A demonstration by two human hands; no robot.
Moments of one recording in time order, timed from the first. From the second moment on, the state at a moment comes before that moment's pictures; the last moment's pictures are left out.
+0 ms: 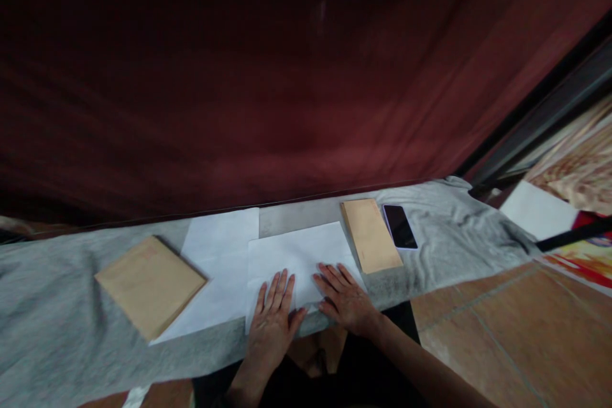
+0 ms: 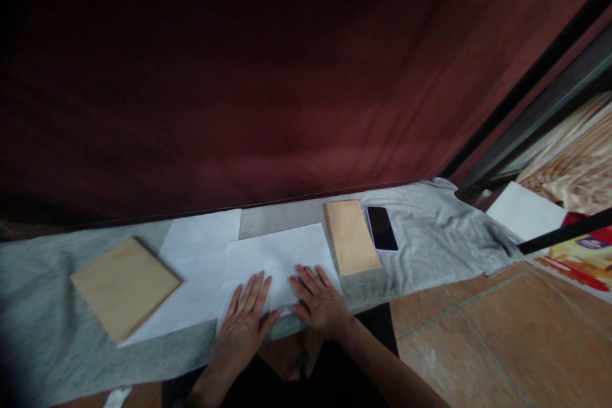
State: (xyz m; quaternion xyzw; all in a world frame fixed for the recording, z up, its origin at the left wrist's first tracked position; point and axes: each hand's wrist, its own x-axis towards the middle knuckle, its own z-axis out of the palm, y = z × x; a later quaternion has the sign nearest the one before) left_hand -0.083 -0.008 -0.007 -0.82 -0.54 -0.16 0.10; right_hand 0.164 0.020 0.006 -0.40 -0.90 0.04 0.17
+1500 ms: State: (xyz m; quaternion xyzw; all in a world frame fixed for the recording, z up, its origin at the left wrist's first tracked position) left_hand -0.160 -0.005 0.171 -0.51 -0.73 -0.45 -0.07; right_hand 0.217 0.062 0.157 -0.52 -0.73 0.15 0.41
